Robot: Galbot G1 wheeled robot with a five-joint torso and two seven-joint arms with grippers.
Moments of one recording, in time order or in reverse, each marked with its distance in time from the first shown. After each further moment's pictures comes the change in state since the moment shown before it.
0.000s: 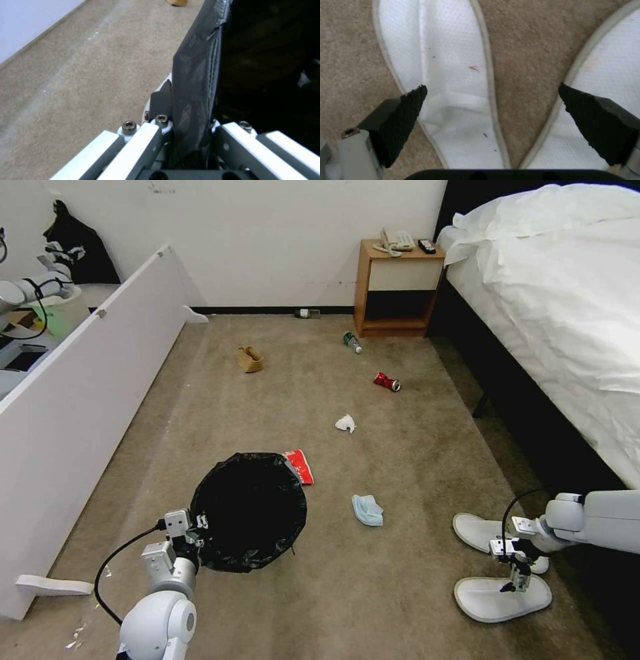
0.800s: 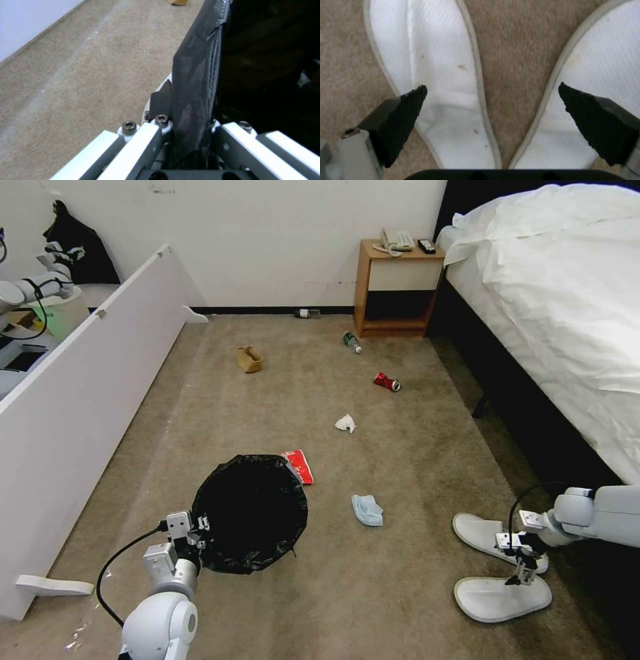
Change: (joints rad) left arm -0.006 0.000 0.000 0.013 0.003 -0.007 0.006; right arm 0.021 0.003 -0.013 -0.003 0.018 0.001 0.002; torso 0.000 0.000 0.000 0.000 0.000
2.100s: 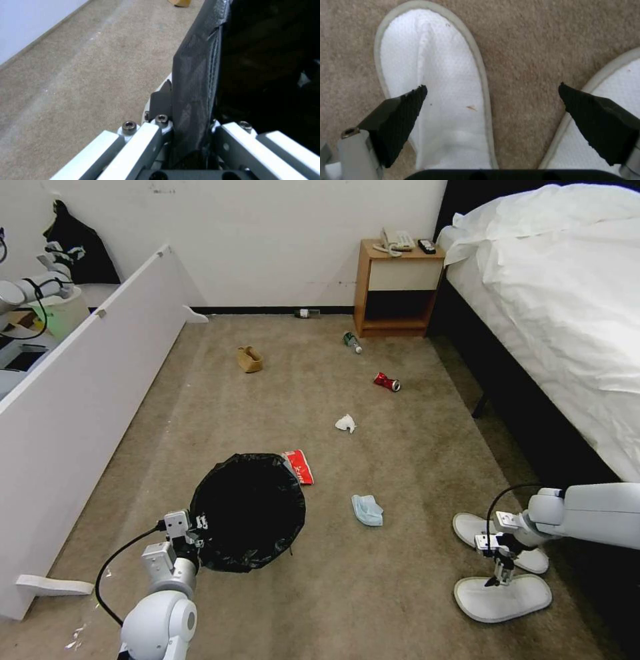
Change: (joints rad) left arm -0.002 -0.012 -0.011 0.000 0.004 -0.002 -0.001; right arm -0.039 -0.079 -0.008 -0.010 0.047 0.000 -0.004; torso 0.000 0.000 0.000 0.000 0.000
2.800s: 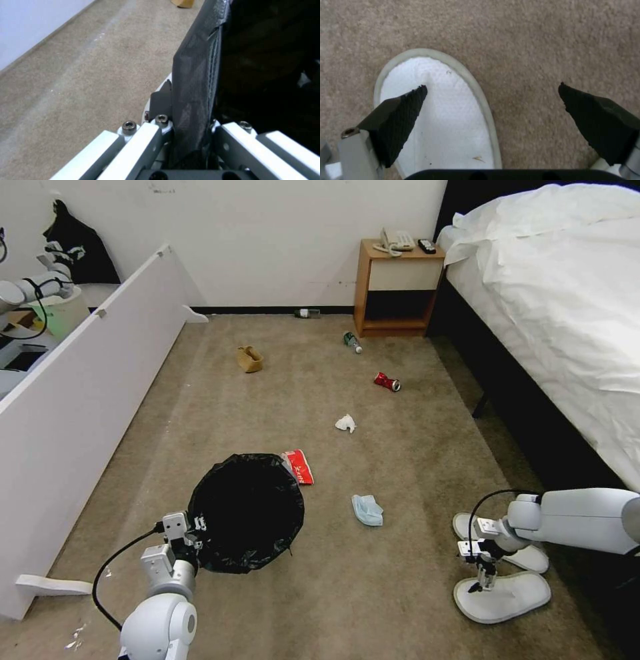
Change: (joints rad) left arm 0.009 -0.019 -0.009 -0.009 0.023 -0.003 0.000; right arm -0.073 -0.080 0.035 -0.033 0.002 0.001 0.003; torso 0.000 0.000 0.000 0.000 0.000
